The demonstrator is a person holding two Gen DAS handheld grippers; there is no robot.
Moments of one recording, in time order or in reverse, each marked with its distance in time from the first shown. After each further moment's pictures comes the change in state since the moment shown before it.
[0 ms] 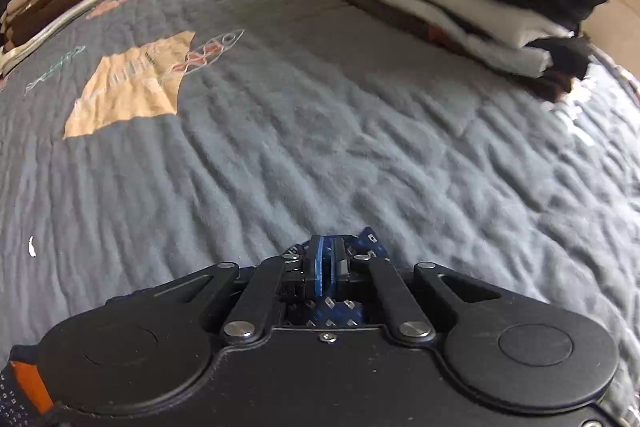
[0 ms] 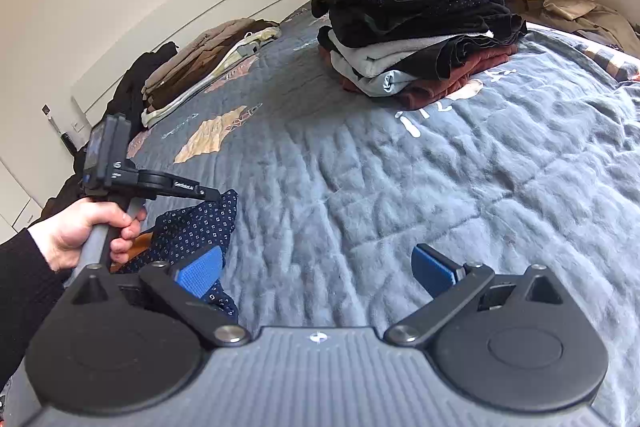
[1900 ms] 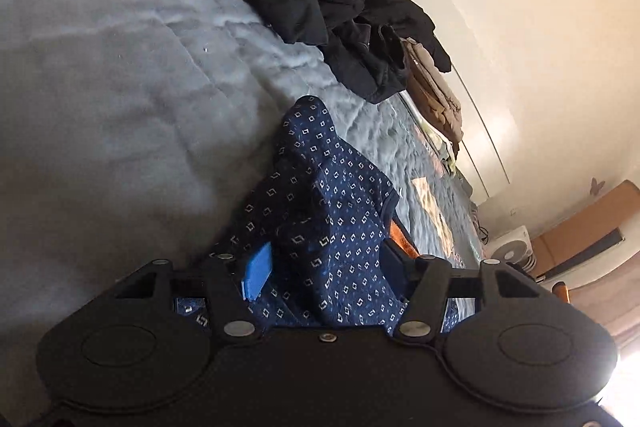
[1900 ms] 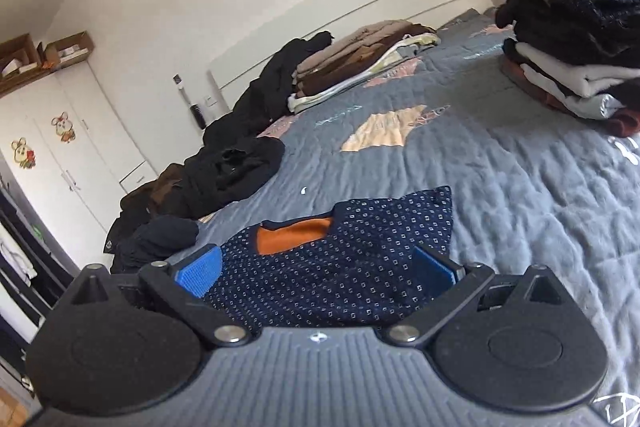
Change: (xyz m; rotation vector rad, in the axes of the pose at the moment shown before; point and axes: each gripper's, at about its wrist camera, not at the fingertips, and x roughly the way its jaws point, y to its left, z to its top) left arm -0.175 0.212 -0.361 -1.265 -0.613 0.013; right arm 0.012 0.149 -0.032 -0.203 -0.030 0.358
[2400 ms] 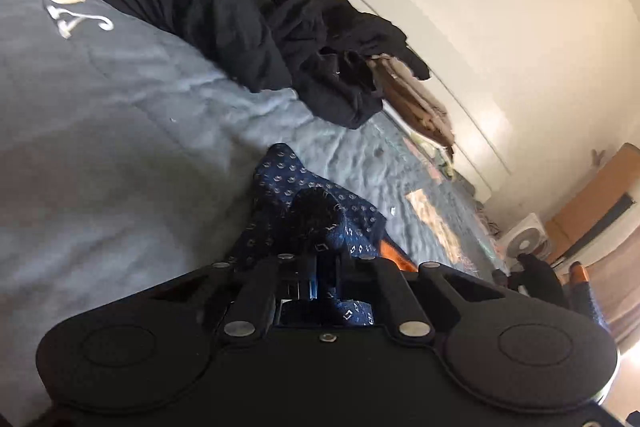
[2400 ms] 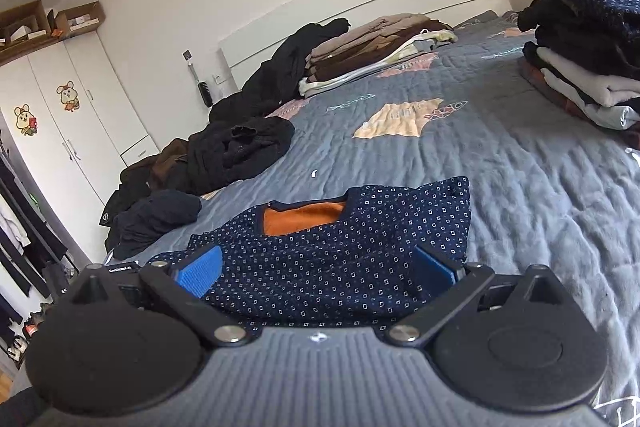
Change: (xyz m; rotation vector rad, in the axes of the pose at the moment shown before) left arm -0.015 -0.029 0.006 0.202 -0.030 0.077; right arm 0.013 0.021 -0.009 -0.064 0.042 0.019
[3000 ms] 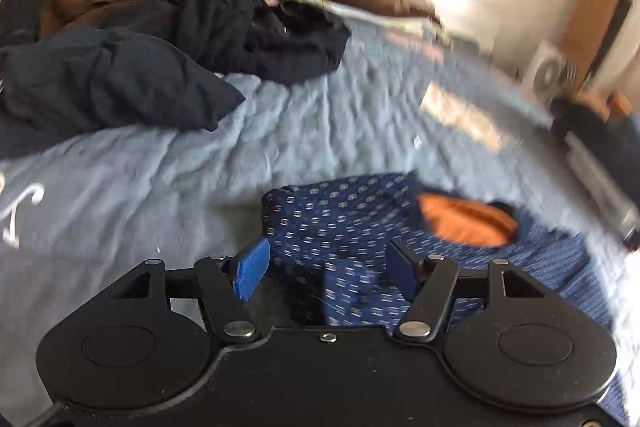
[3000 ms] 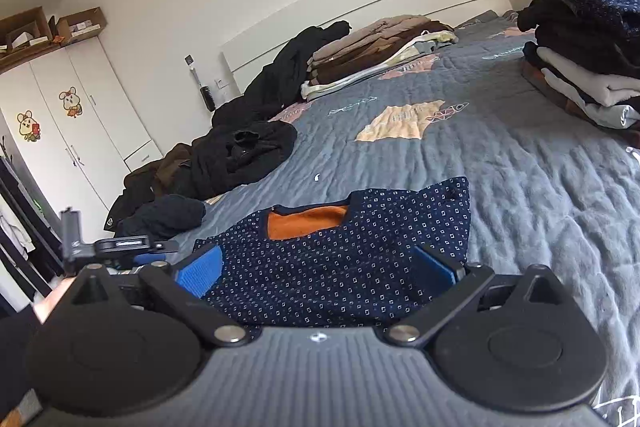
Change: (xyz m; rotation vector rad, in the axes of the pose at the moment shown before) left arm 0.055 -0.046 0.075 0.550 0.256 0.090; right arm -0.003 -0.003 0.002 0.004 -0.007 0.002
